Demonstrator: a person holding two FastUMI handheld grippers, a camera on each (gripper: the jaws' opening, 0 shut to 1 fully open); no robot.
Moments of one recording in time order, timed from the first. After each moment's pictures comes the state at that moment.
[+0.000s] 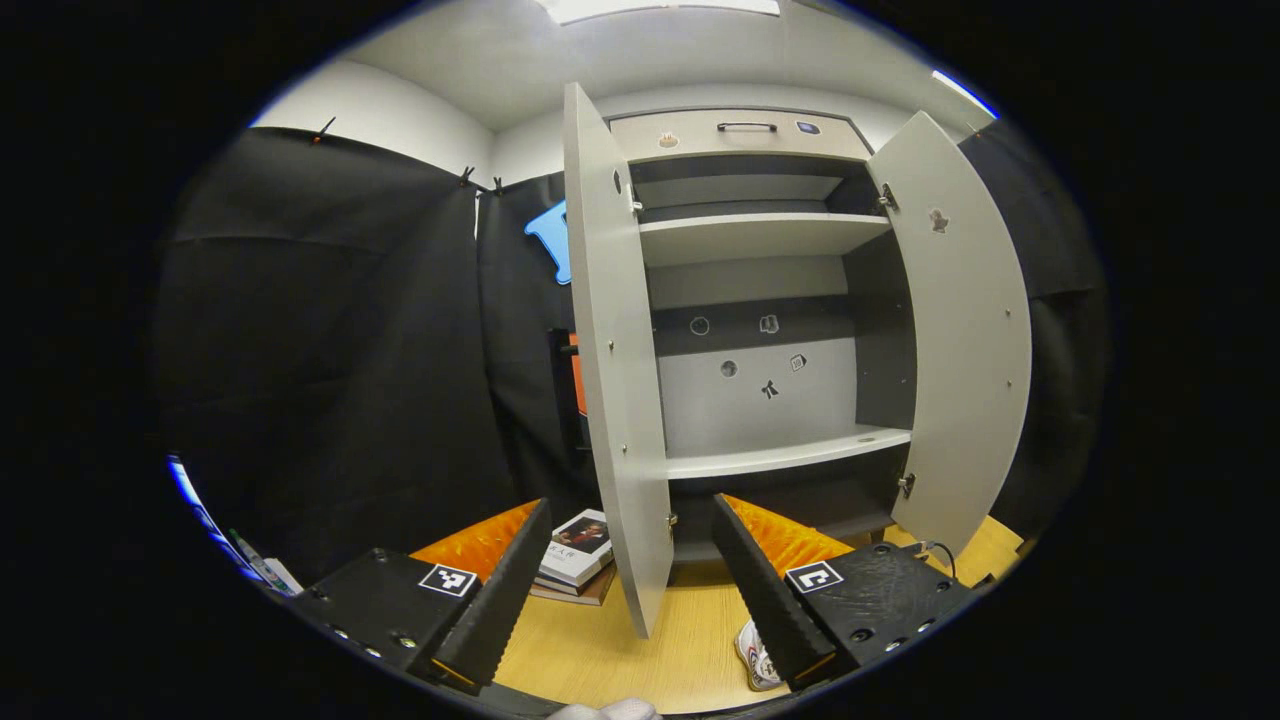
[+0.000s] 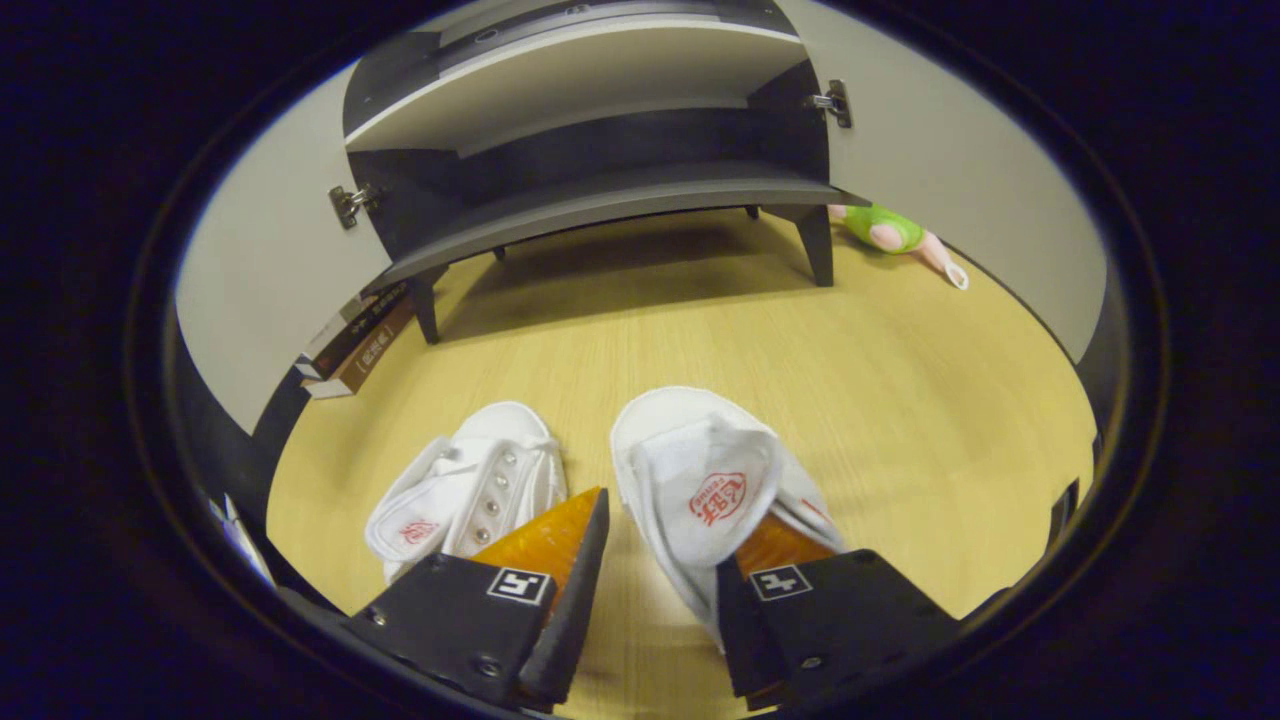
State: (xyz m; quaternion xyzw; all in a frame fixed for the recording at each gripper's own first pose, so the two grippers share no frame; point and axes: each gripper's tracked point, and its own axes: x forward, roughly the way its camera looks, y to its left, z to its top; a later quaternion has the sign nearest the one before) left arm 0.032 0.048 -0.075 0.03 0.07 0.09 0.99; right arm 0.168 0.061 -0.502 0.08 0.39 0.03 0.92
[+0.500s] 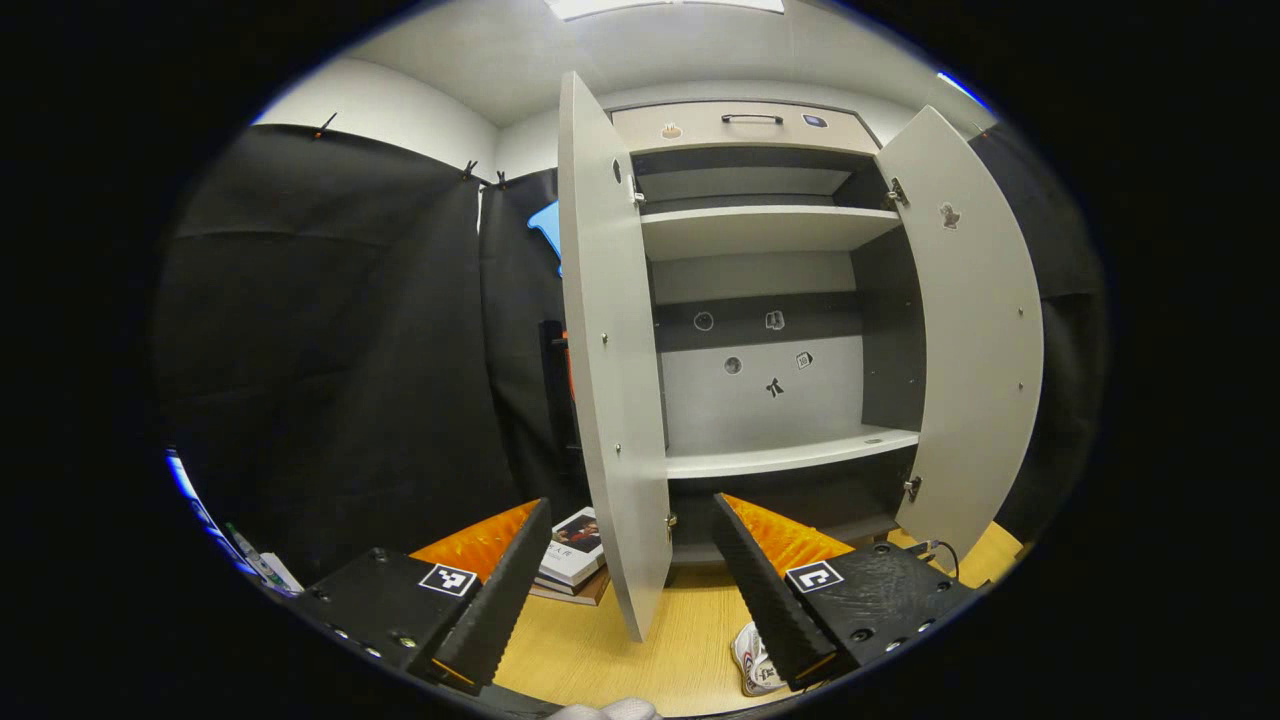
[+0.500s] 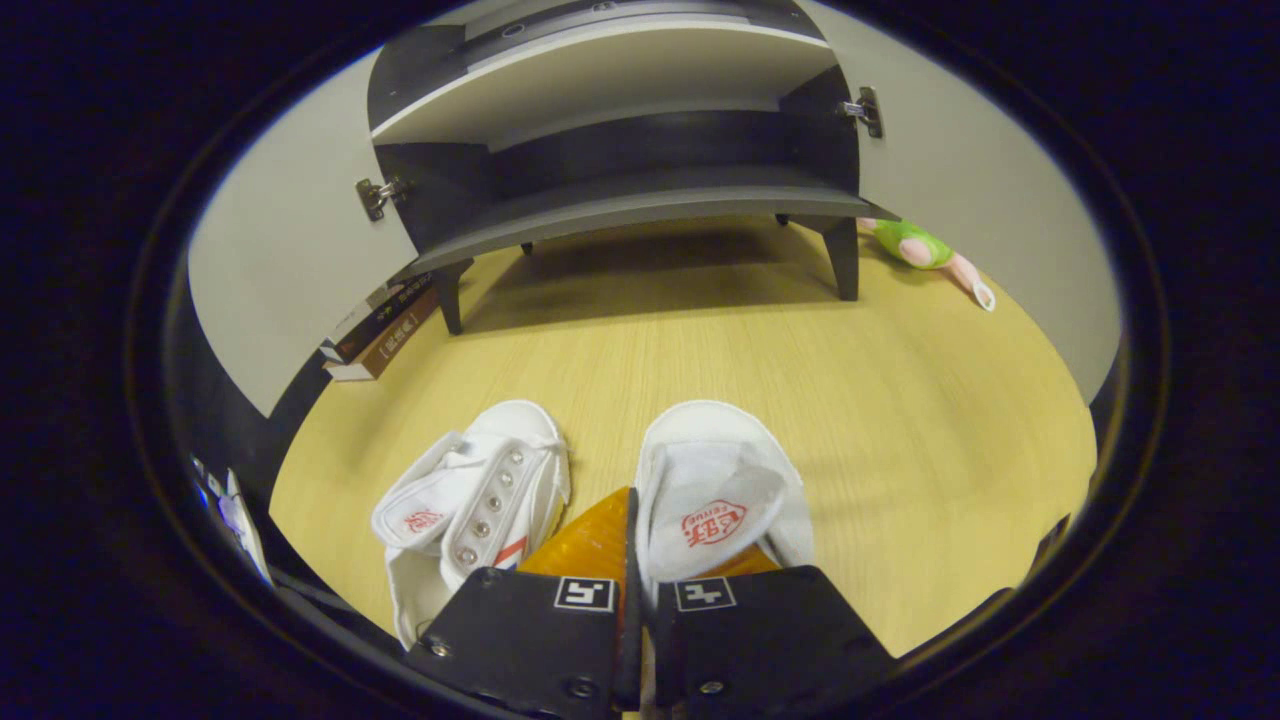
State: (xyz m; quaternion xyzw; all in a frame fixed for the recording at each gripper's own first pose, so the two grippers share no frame) left arm 0.043 0.044 -0.076 0.03 0.07 0.09 0.99; right arm 0.167 0.058 -0.480 0.06 0.39 0.08 0.92
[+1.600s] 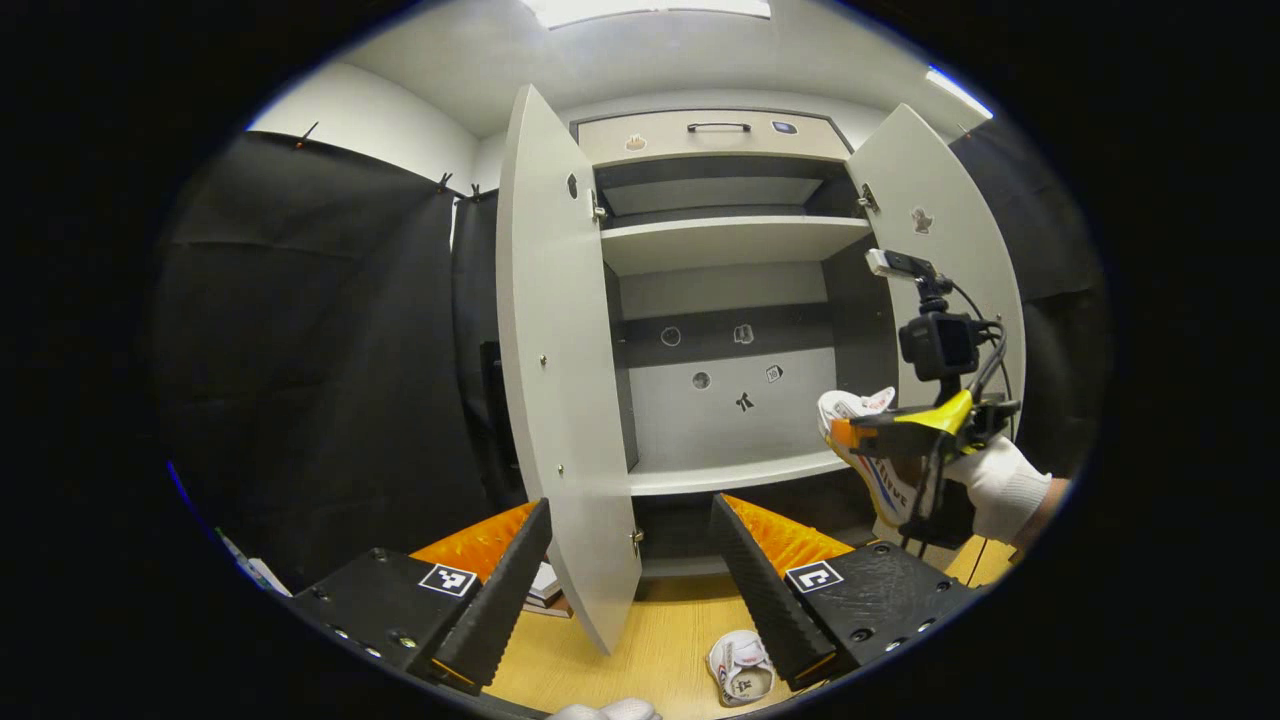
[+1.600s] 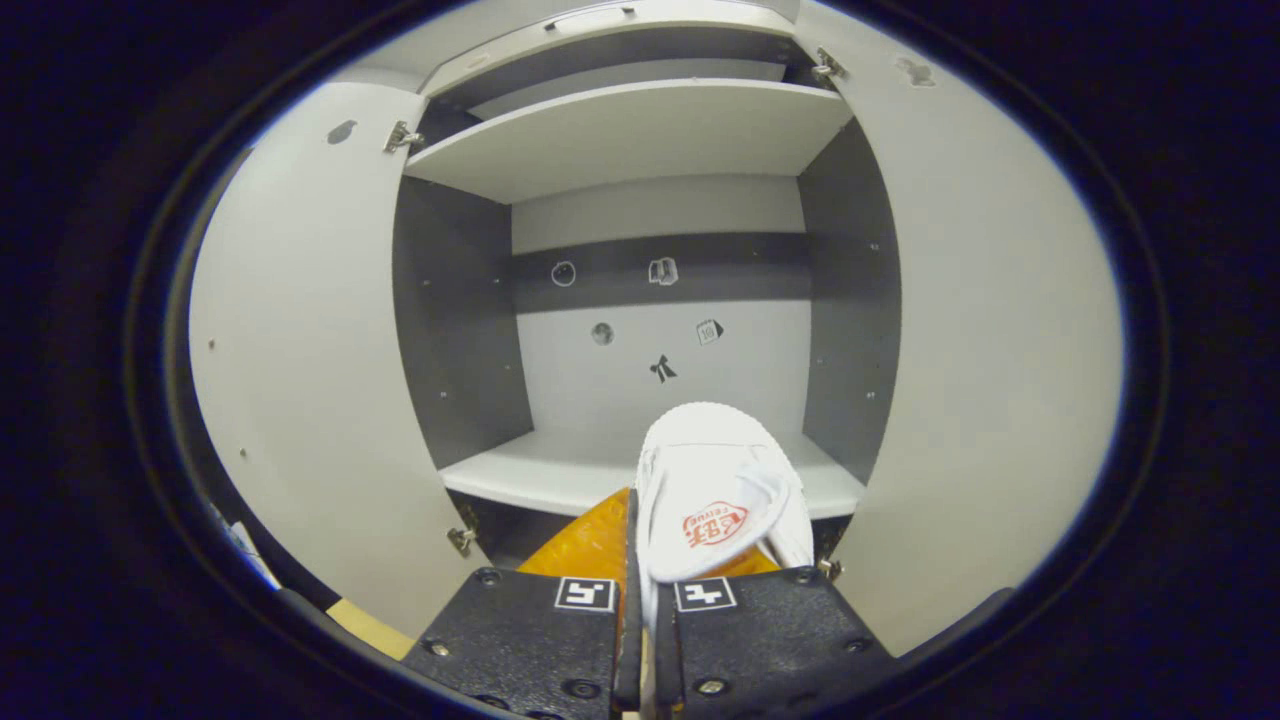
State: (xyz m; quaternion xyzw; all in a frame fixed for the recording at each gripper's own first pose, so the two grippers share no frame) left arm 0.061 0.008 -0.067 0.03 0.05 0.07 1.00; right arm 0.311 0.067 -0.078 0.01 0.11 0.10 0.99
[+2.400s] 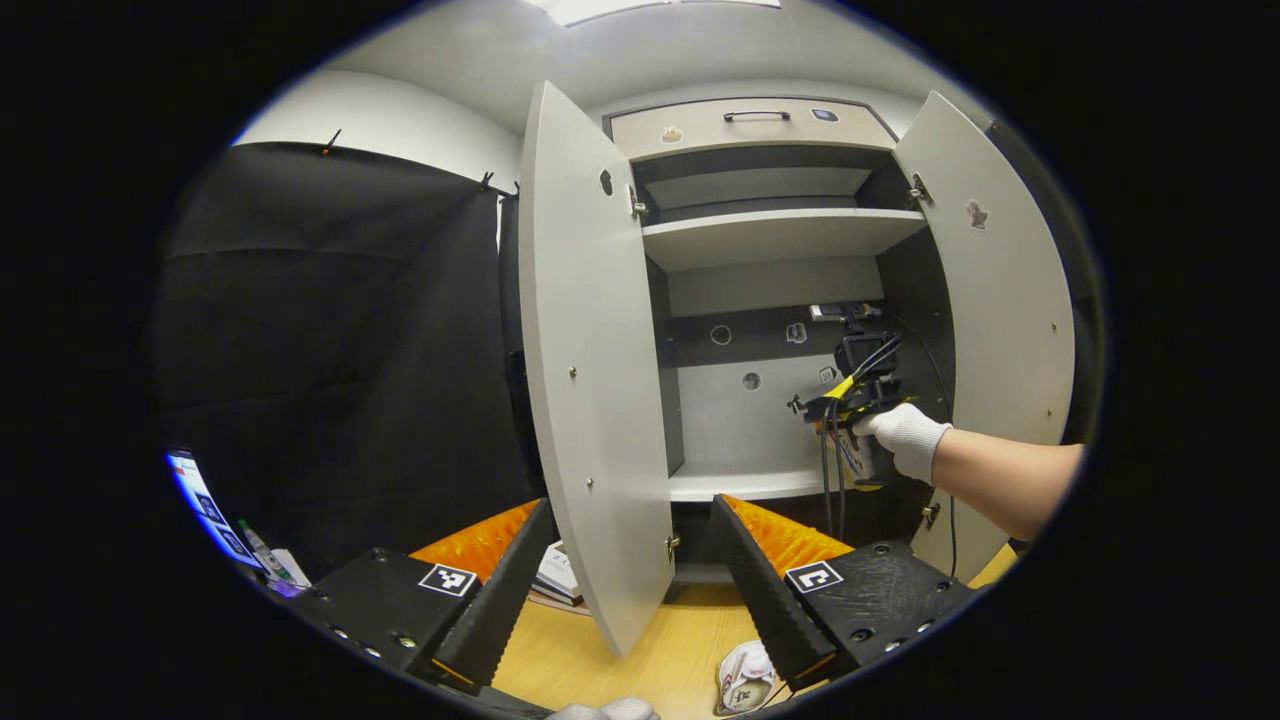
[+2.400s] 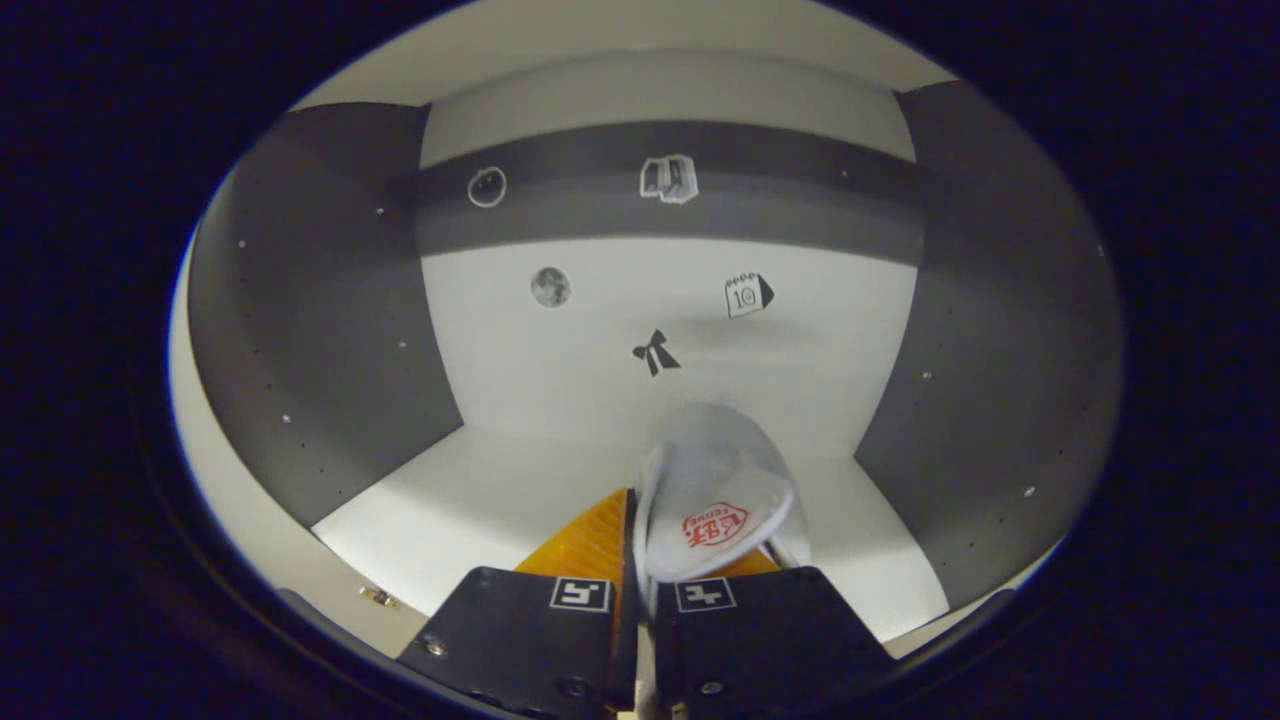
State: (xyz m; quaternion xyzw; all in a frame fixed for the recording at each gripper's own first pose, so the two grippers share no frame) left arm 0.074 0.021 -0.063 0.03 0.07 0.15 0.99; right arm 0.505 0.089 -0.130 -0.02 0.26 0.07 0.96
